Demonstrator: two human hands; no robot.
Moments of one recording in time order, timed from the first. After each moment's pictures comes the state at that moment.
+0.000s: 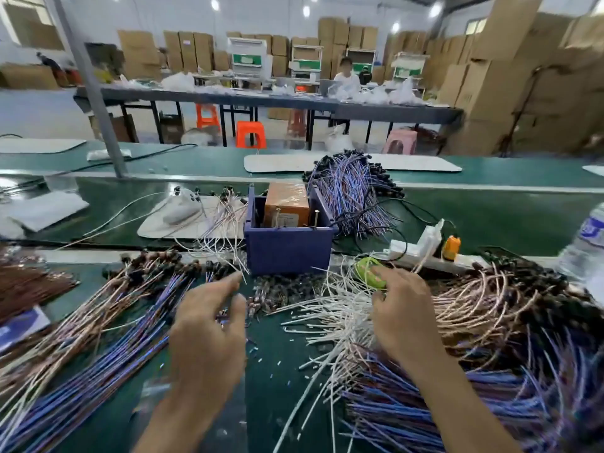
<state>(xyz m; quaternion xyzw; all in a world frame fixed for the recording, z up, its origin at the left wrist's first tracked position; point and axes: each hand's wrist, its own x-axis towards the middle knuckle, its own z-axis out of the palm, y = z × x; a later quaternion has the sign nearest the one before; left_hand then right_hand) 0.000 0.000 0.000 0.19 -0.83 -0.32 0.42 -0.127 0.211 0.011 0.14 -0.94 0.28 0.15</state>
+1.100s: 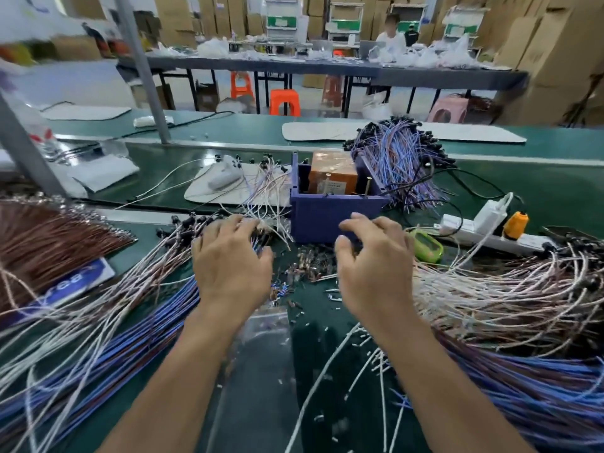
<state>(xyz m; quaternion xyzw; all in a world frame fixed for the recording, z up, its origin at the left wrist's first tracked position) -0.032 -0.067 0.007 0.30 -0.91 -0.09 0.27 -0.093 0.107 0.022 0.21 -0.88 0.35 0.24</state>
